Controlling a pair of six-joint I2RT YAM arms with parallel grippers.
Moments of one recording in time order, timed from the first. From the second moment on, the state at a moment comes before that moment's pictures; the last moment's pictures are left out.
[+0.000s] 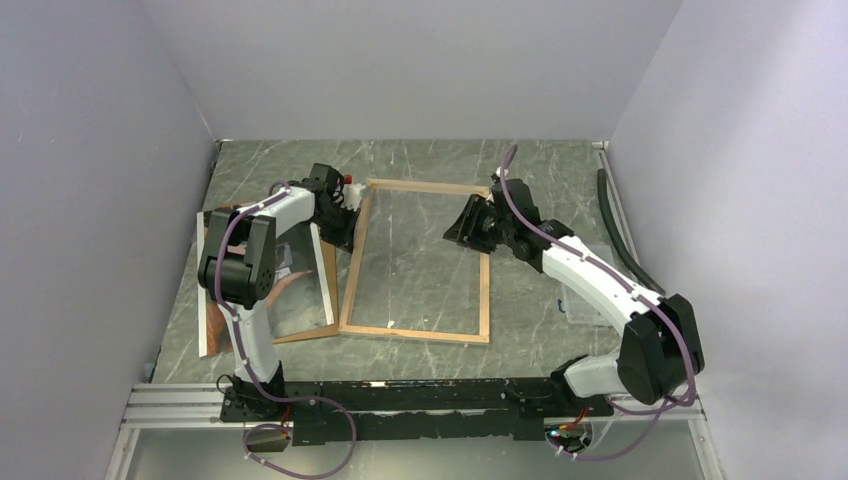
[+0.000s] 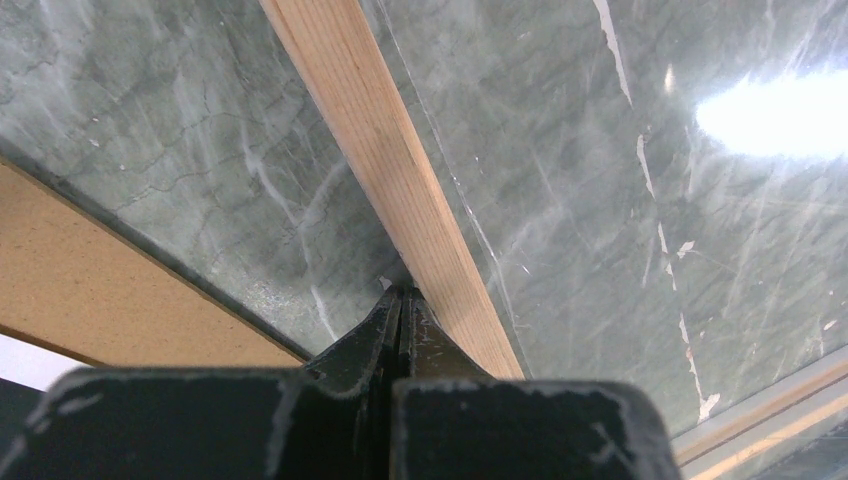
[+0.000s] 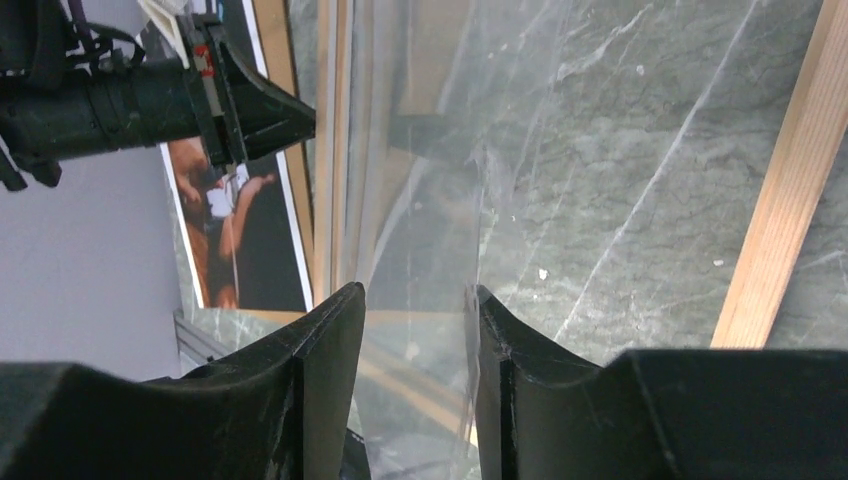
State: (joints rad) left arm -0.23 1.96 1.33 -0.60 0.34 0.16; right arm 0.48 1.34 0.97 -0.30 -0.21 0.79
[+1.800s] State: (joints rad) left arm -0.17 1.96 1.30 -0.63 0.48 0.11; right arm 0.46 1.31 0.79 0.17 -0.24 0.97
